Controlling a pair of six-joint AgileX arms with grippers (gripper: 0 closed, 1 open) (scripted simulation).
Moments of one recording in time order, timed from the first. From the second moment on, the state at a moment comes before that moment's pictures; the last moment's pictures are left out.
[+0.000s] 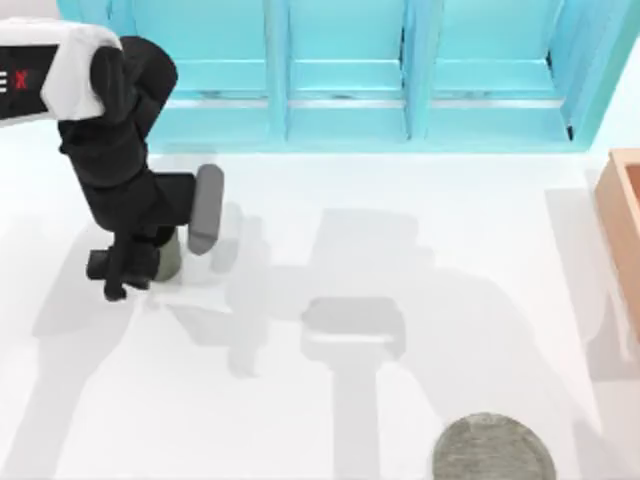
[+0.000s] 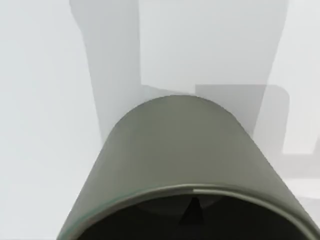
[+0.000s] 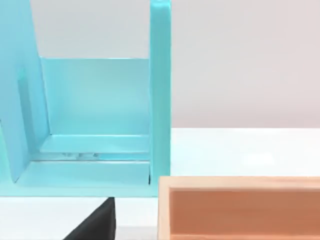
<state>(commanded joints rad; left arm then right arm) -0.28 2.05 1.42 -0.94 0.00 1.32 0.00 0.00 0.00 0.00 0.00 0.00</state>
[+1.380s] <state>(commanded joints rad) -0.48 2.17 1.64 -1.05 0.00 0.87 0.00 0.00 0.00 0.00 0.00 0.00</state>
